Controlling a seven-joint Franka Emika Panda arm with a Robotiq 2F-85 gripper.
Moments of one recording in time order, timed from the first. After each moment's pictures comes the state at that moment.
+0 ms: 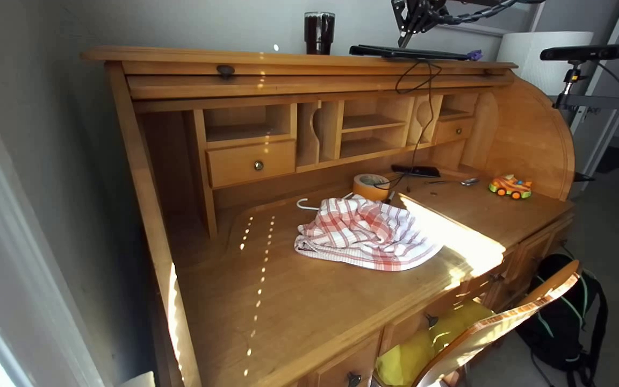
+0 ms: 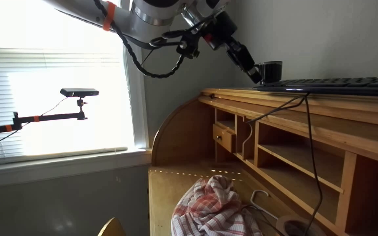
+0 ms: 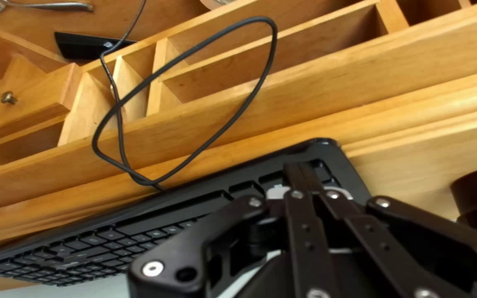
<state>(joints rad) -0.07 0.20 -0.22 -1.57 -0.36 2.39 0.72</state>
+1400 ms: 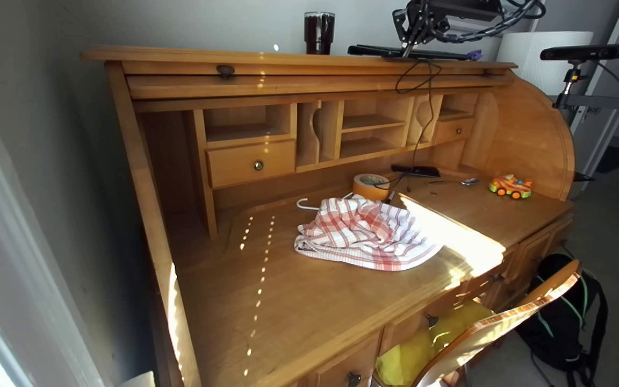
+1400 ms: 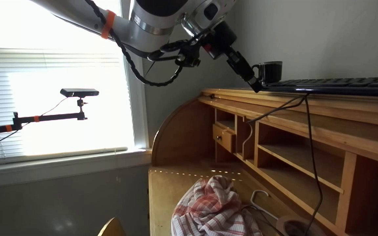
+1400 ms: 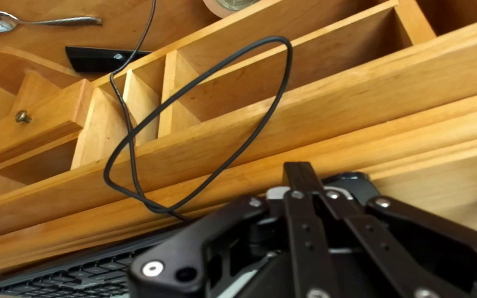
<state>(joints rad) -0.07 0.21 -0.22 -1.62 -0.41 2.43 0.81</state>
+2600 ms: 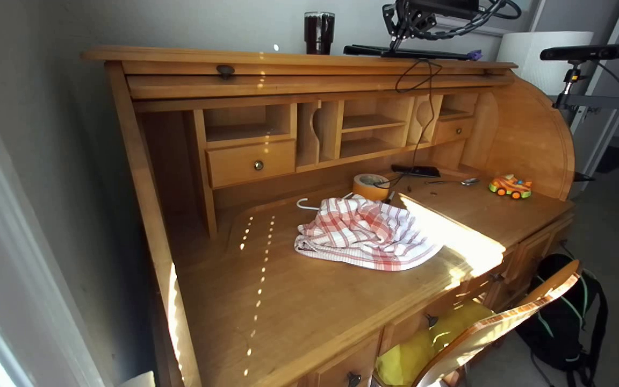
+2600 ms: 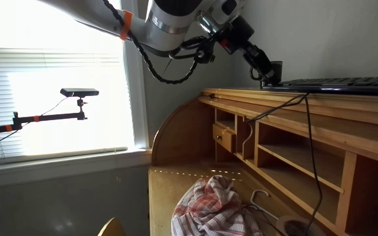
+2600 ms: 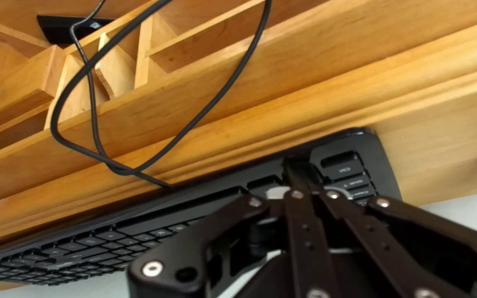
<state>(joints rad) -0.10 0.33 -0.23 -1.45 -0.35 2.44 0.77</state>
